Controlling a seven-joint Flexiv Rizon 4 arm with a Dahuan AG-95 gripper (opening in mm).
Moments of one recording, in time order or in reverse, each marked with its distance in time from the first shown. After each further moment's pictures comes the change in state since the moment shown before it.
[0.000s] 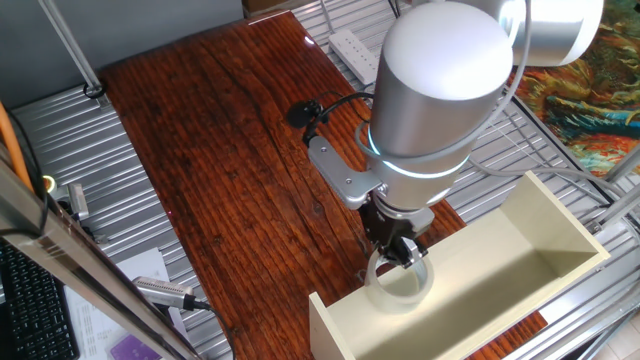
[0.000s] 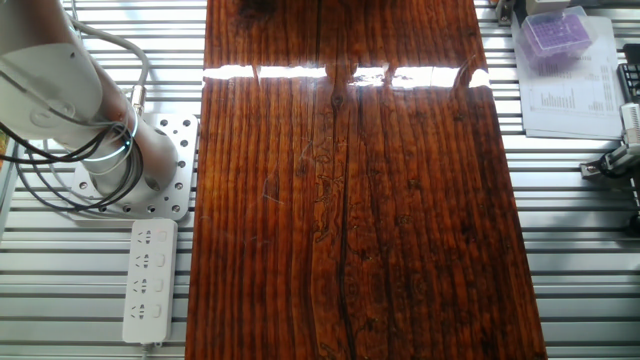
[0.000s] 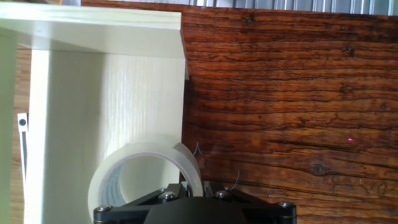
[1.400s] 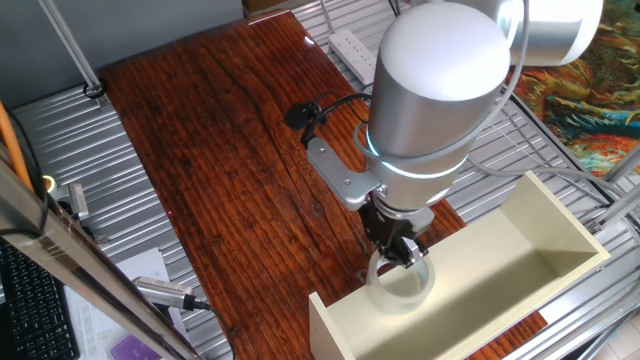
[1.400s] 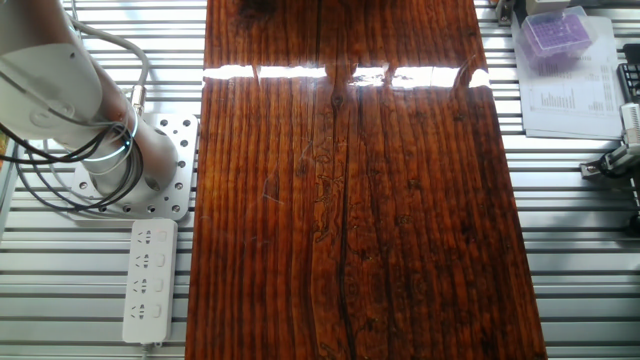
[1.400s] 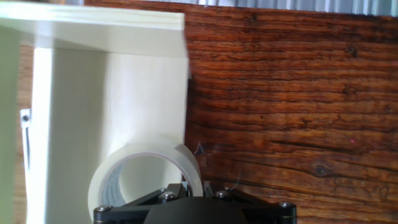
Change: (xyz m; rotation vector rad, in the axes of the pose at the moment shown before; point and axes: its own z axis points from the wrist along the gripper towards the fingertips) arm 0.009 0.009 -0.007 -0.013 -0.004 -0.044
